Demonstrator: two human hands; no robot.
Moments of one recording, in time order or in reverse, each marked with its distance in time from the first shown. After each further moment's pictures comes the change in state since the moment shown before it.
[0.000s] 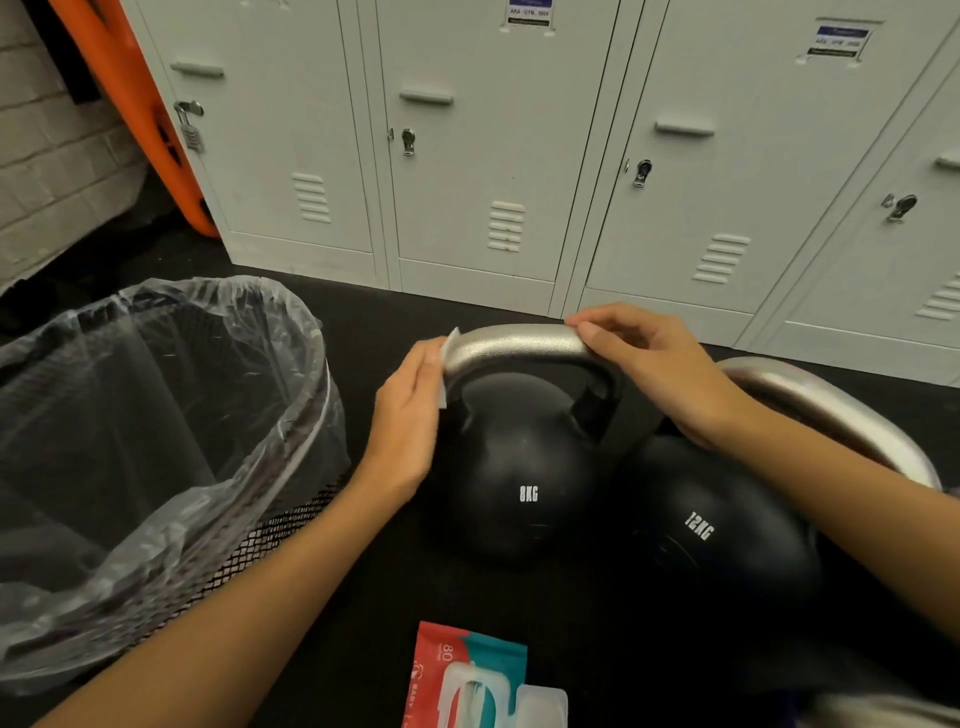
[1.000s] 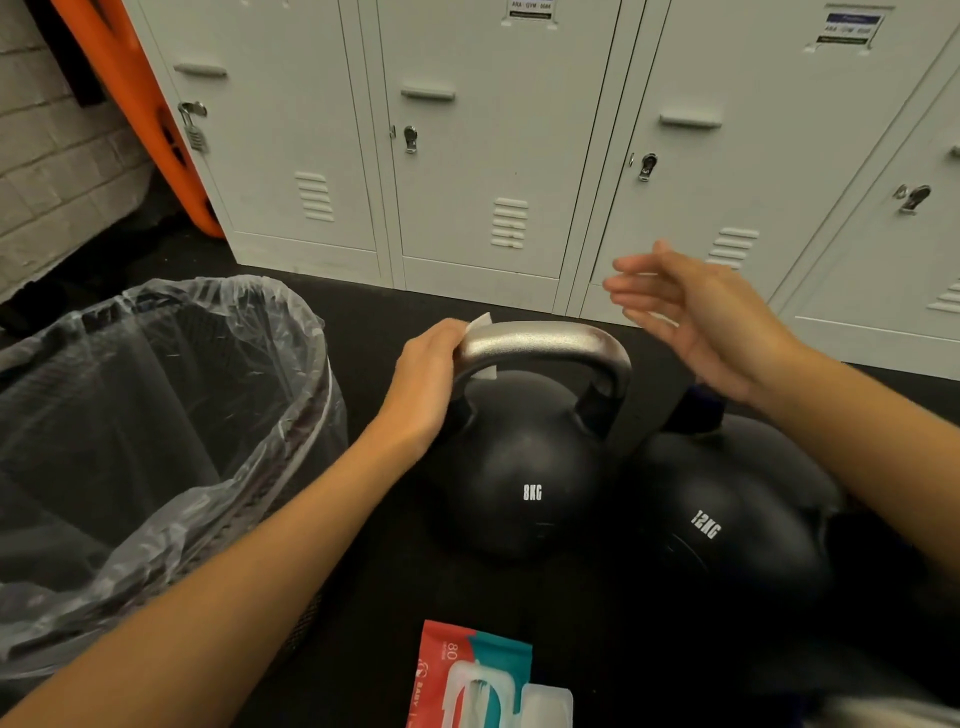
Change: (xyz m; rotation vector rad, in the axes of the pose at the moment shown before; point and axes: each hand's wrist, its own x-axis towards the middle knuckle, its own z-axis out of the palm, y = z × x) left_hand 0.027 0.021 0.007 0.010 -0.082 -0.261; right_hand 0.022 -0.014 -0.029 0.493 0.133 0.220
